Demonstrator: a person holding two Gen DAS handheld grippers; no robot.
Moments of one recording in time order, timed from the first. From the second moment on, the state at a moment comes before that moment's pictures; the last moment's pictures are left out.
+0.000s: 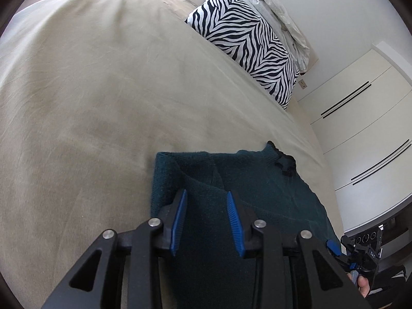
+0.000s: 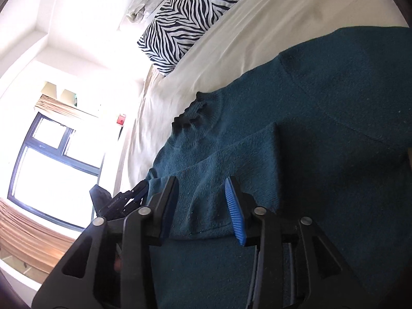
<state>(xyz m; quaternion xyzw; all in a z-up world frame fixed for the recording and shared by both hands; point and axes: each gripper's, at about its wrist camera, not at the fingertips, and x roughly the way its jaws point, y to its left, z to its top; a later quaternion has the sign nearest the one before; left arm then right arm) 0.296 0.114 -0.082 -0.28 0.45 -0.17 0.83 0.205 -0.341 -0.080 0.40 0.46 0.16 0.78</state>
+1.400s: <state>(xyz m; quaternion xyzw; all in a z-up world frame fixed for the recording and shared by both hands) 0.177 -0.029 -0.066 -0.28 0.49 -0.26 0.78 0.004 -0.703 -0.097 0.56 0.25 -0.25 0.75</state>
